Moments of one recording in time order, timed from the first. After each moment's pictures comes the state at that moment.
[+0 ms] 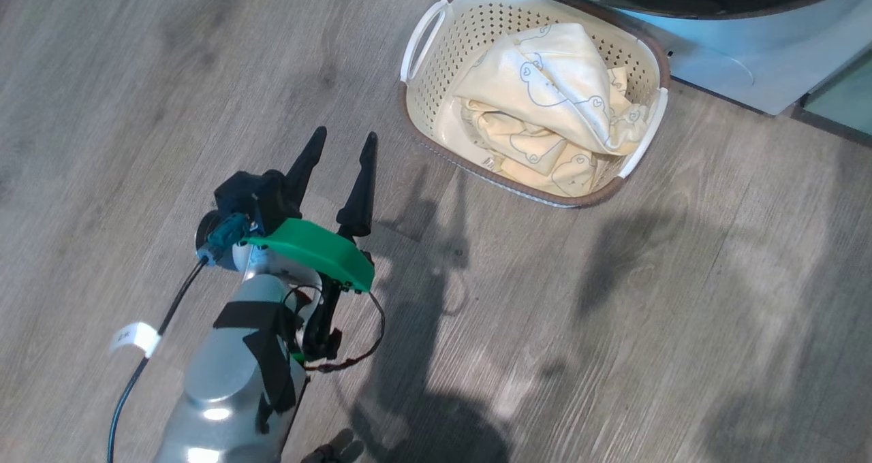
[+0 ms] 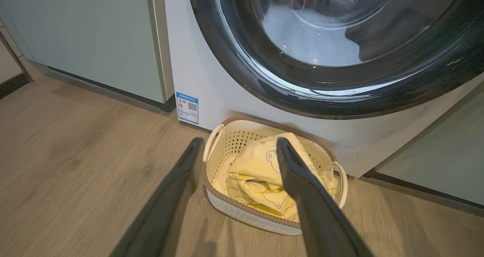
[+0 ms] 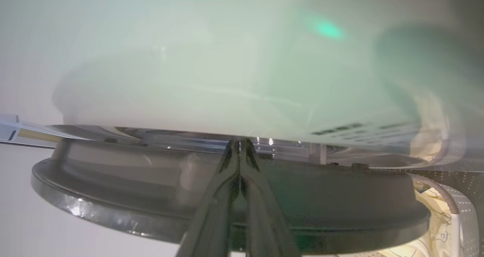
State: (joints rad) left arm -0.46 0.03 -0.17 0.38 -0.32 -0.08 -0.26; right arm -1.32 -0.36 0.21 0.89 1.51 0.13 0.55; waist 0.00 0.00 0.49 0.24
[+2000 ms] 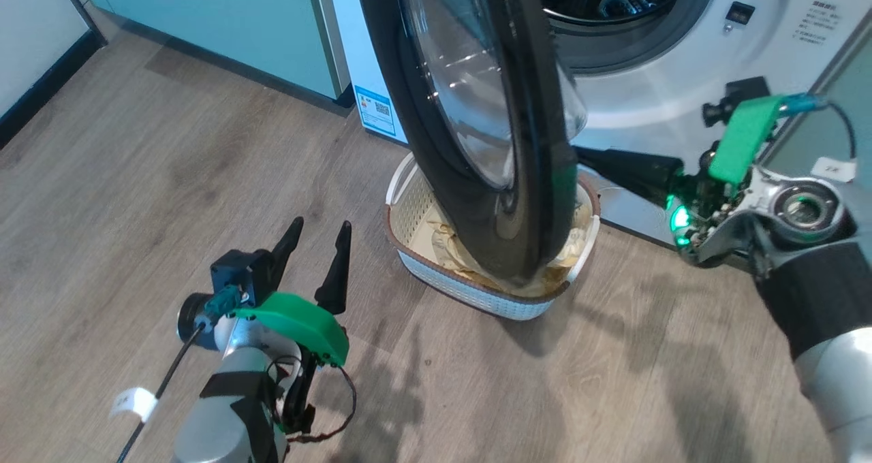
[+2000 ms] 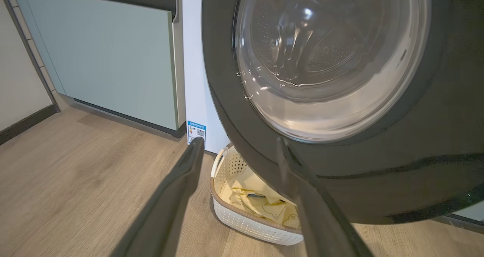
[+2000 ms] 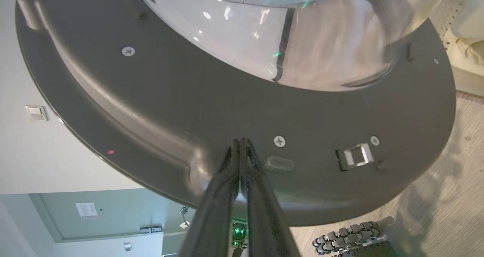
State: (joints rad) left arm -0.31 0.03 -0.09 0.45 -0.23 -0.12 -0.26; right arm -0.81 -0.11 0.36 0.67 1.61 0.13 0.87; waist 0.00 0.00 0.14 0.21
